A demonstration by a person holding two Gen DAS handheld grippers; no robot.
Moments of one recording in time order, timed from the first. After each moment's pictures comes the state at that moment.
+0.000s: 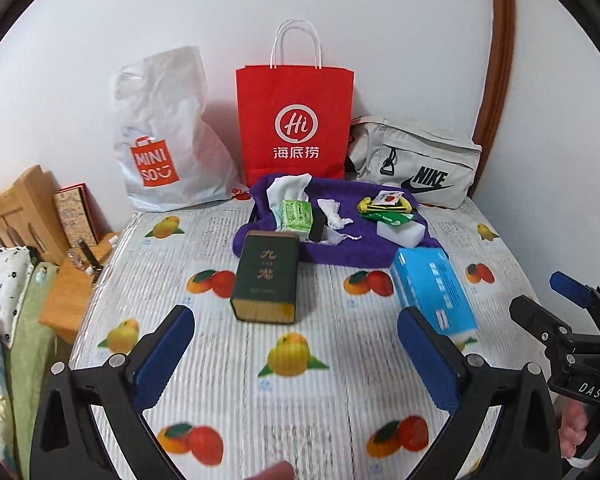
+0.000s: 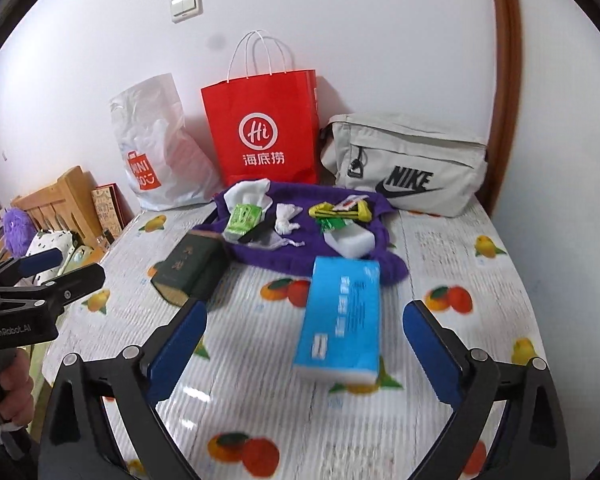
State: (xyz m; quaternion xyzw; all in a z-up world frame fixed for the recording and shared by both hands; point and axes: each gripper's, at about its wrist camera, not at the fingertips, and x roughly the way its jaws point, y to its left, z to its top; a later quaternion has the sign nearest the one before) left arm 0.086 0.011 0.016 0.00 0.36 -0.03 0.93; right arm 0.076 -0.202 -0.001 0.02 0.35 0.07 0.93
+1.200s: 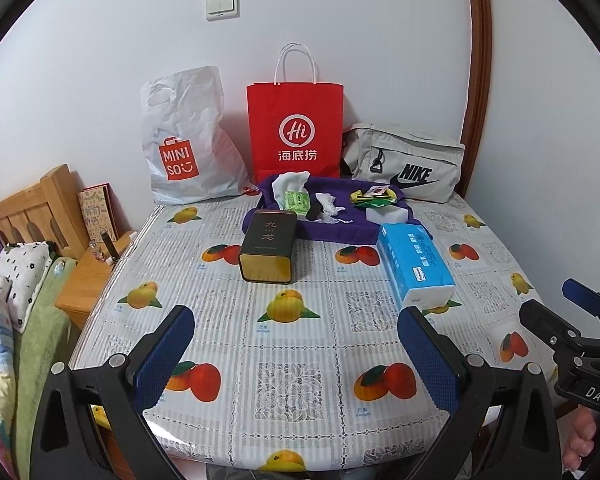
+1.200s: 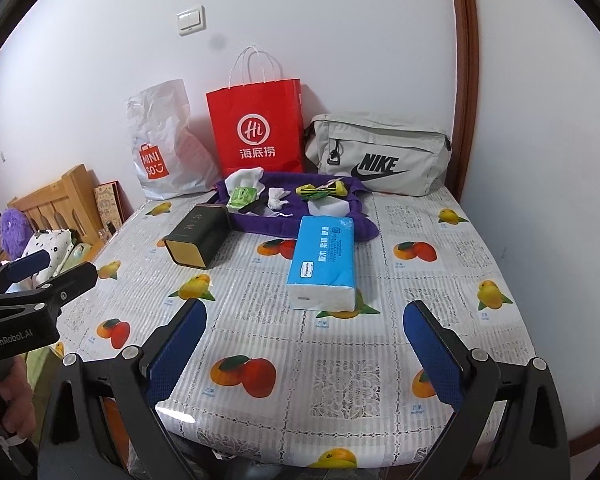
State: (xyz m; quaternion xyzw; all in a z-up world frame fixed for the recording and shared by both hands) left arm -0.014 -0.004 0.011 0.01 0.32 -0.01 0.95; right arm -0.029 -0.217 -0.001 0.03 0.33 0.05 0.94
